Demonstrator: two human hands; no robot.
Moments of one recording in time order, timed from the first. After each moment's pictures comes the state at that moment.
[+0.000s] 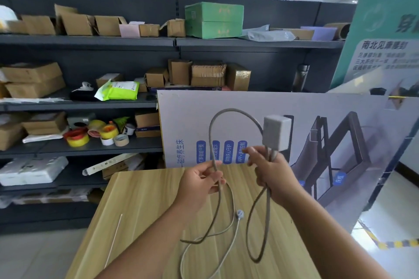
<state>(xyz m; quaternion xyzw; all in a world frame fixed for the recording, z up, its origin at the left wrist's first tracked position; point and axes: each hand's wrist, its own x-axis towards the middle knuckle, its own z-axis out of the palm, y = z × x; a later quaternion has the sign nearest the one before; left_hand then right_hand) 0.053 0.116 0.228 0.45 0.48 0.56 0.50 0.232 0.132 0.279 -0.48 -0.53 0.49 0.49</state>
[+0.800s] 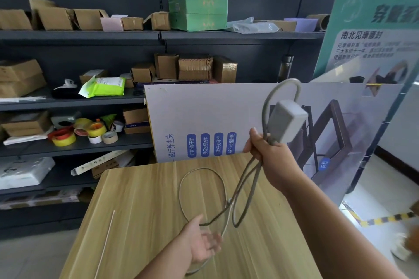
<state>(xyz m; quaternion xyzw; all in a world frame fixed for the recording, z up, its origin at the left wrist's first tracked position) 0.069 0.075 0.096 0.01 0.54 0.33 0.77 0.246 0.105 0.299 -0.47 -0.54 0.44 0.55</state>
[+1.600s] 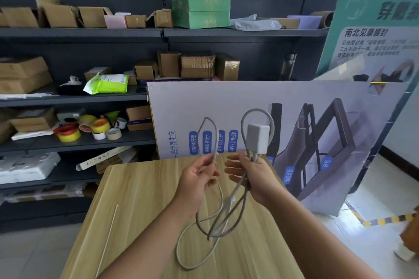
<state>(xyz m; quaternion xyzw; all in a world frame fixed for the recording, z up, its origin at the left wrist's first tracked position) 0.074 0.085 0.213 0.45 0.44 0.56 0.53 0.237 0.109 0.238 -0.49 -0.41 0.61 0.47</state>
